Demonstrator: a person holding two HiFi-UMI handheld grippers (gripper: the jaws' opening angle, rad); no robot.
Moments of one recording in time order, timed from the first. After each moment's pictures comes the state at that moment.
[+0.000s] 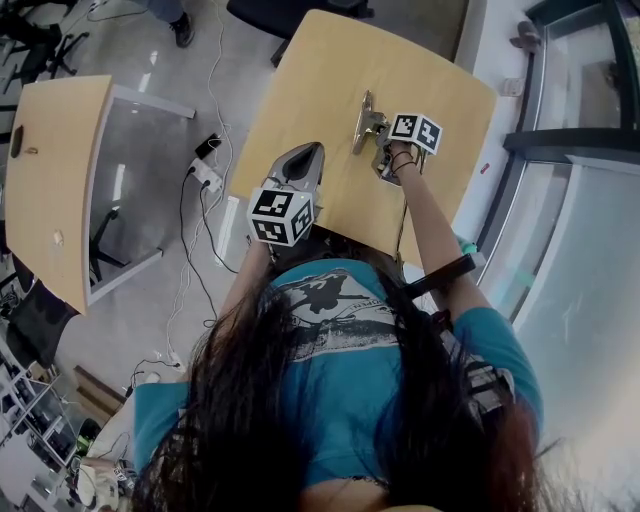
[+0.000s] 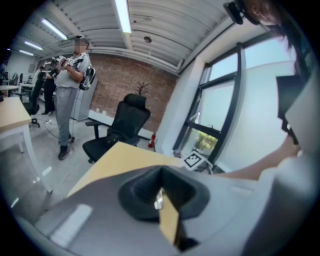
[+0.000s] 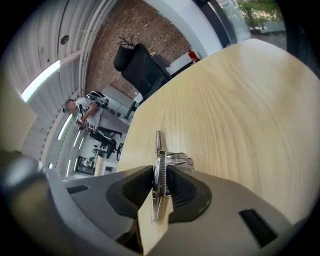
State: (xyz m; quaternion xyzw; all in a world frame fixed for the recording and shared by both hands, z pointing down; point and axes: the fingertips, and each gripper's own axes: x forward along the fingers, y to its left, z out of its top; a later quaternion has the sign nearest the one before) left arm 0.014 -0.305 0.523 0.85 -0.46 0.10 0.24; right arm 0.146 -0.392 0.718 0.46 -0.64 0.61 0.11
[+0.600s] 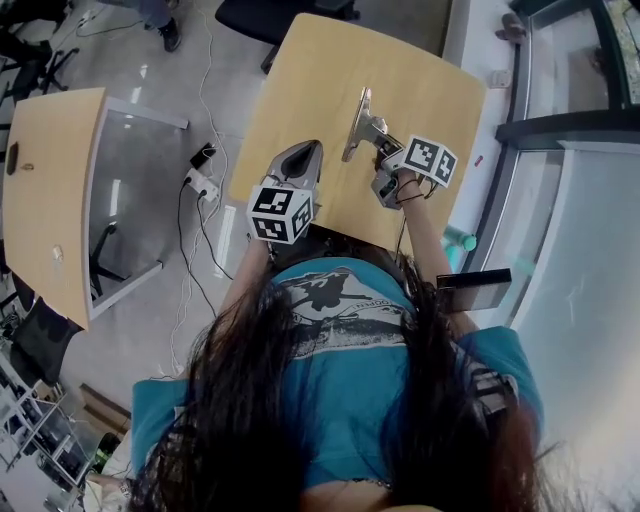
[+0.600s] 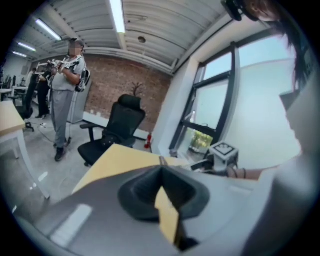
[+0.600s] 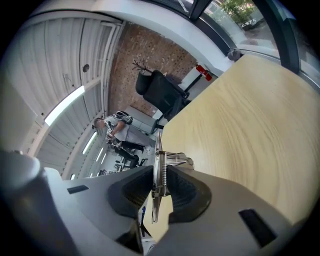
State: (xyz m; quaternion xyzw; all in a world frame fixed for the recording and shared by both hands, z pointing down) left arm 0.014 -0.303 0.515 0.86 -0.44 0.10 0.23; right arm 0.134 -0.349 0.604 0.43 -0.69 0.58 -0.04
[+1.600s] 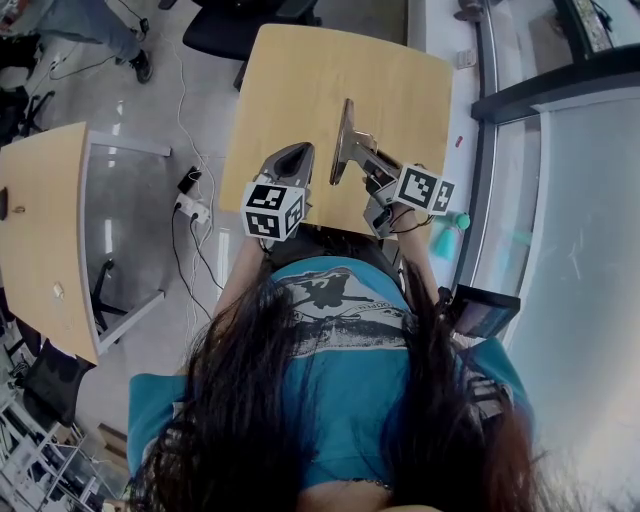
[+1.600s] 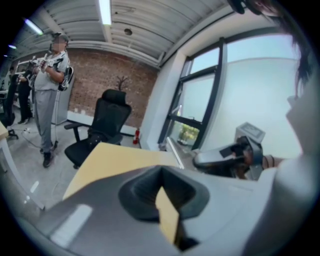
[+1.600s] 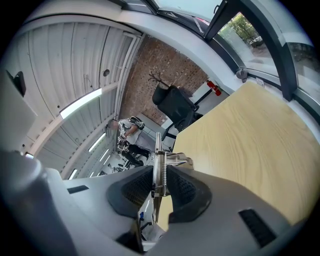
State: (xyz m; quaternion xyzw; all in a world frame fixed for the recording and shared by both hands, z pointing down) left arm 0.037 -0.283 0.514 0.90 -0.37 0.14 0.21; right arm 0.131 -0.270 0.521 0.45 -0.73 0.51 -0.08
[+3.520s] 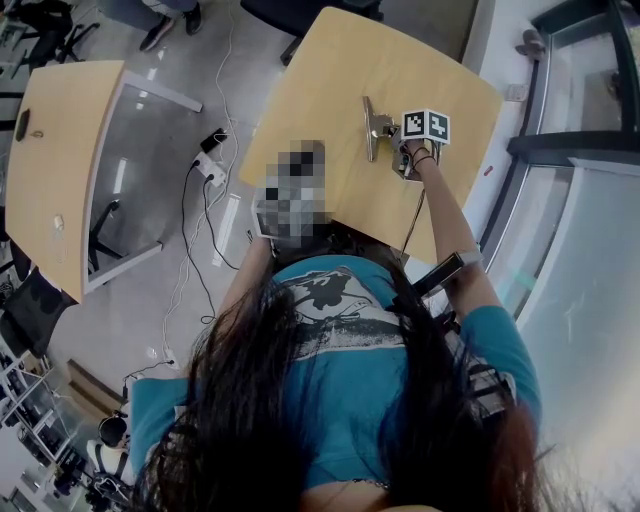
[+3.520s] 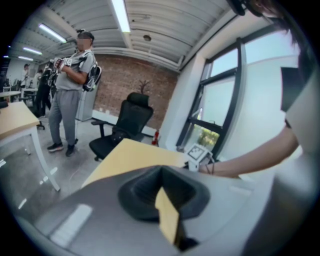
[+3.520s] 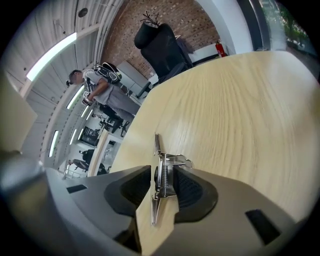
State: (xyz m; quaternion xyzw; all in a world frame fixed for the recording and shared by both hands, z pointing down) left arm -0.013 -0.276 0.531 0.84 -0.47 0.12 0.24; right arm 0.133 -0.367 0.715 0.37 -0.70 0.57 0.20
